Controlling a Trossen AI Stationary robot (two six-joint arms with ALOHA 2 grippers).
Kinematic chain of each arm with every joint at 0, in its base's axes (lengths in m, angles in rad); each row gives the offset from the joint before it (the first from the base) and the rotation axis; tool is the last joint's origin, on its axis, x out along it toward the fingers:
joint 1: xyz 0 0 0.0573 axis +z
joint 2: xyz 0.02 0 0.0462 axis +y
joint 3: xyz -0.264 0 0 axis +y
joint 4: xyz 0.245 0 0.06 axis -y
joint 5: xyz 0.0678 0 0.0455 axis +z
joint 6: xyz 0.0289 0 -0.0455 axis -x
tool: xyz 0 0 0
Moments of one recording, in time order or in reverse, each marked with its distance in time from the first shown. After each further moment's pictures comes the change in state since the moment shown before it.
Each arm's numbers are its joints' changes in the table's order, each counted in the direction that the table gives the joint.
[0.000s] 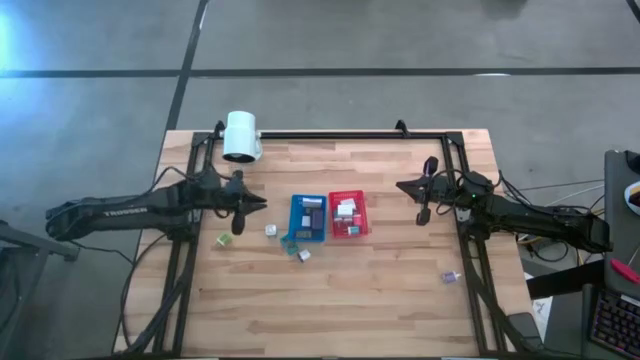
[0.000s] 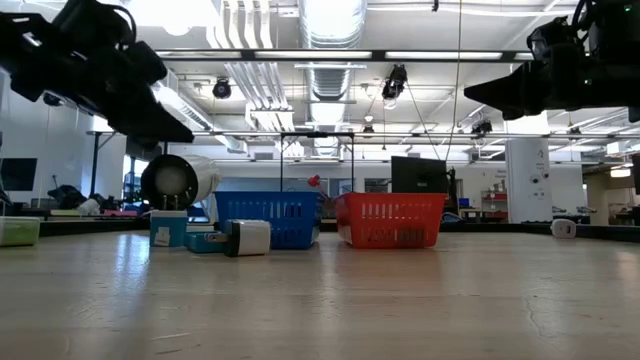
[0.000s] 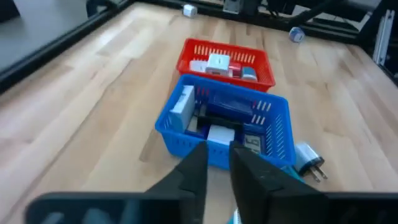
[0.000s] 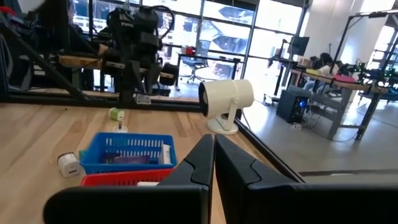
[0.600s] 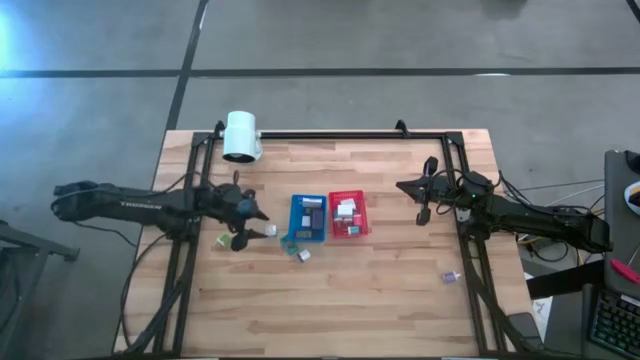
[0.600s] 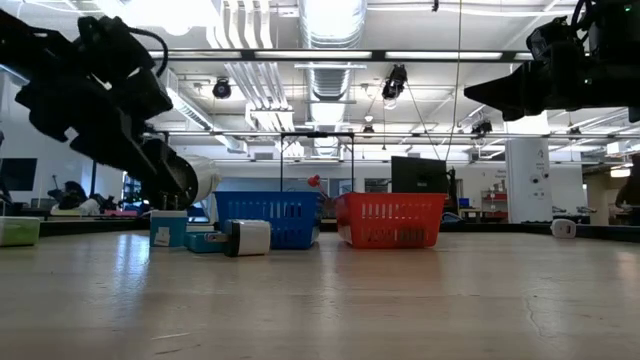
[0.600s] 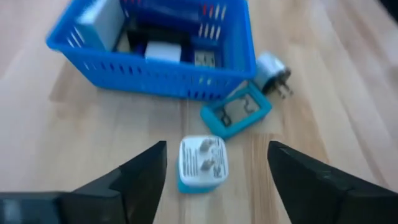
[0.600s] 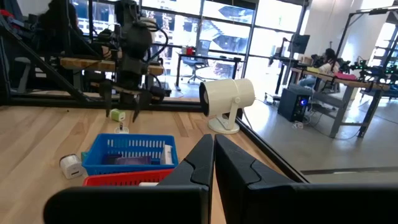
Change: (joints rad) left arm -0.138 0.266 0.000 -0.008 -0.074 -0.042; right arm 0.000 0.000 0.000 0.000 0.000 -0.018
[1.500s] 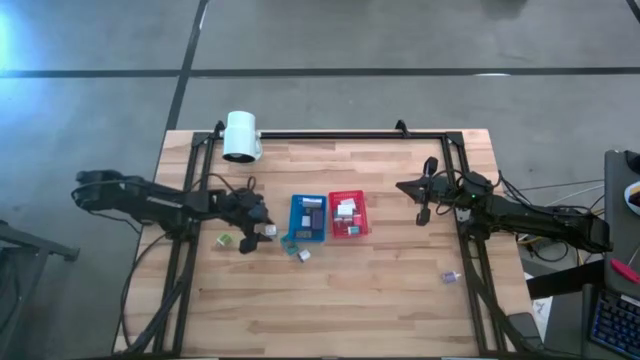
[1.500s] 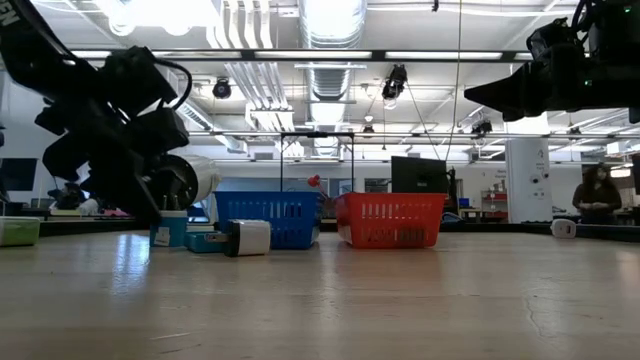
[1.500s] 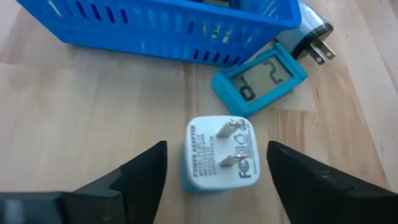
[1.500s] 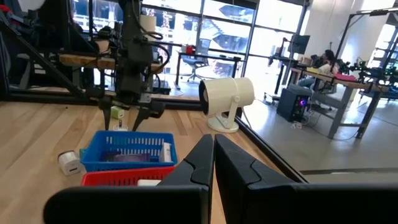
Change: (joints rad) left arm -0.006 0.330 -0.006 0.195 -0.004 -0.018; right arm 0.000 0.001 0.004 -0.001 0.000 0.015
